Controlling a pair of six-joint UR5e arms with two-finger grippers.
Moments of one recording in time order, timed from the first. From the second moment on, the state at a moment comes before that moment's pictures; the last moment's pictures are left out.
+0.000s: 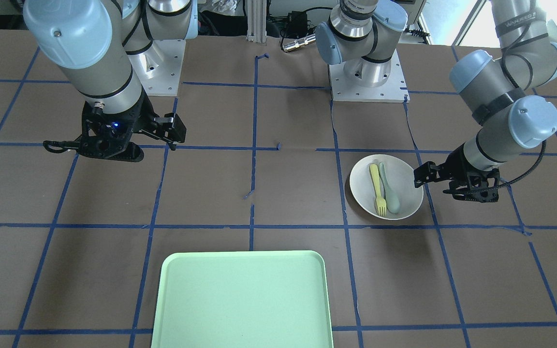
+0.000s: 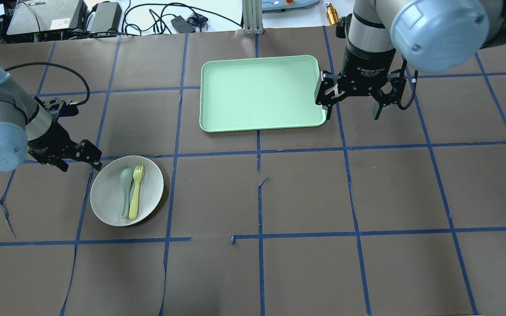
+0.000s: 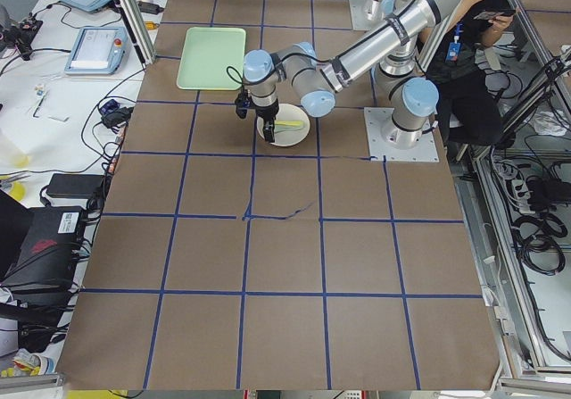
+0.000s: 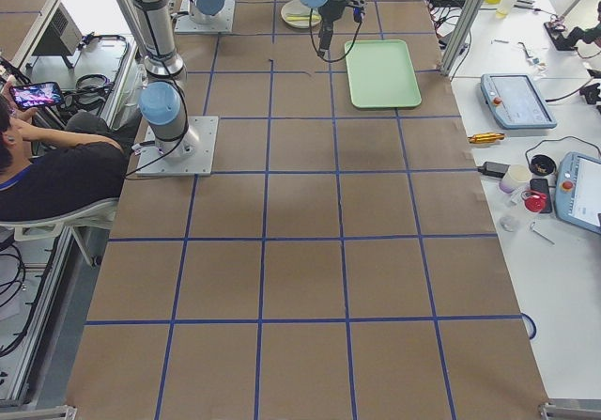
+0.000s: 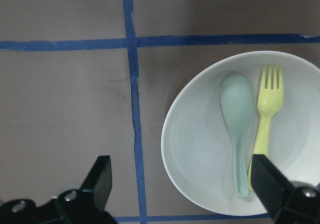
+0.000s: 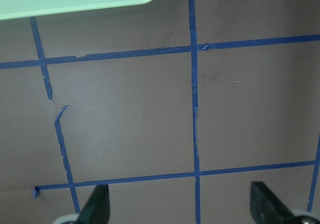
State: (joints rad) left arm -1.14 -1.77 -1.99 -1.10 1.55 0.47; right arm 1.67 -1.42 1.52 -1.50 -1.57 0.17
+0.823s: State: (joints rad) left arm -1.10 -1.90 -2.01 -1.10 1.58 0.64; right arm 1.67 -1.42 1.55 -1.51 -1.58 0.19
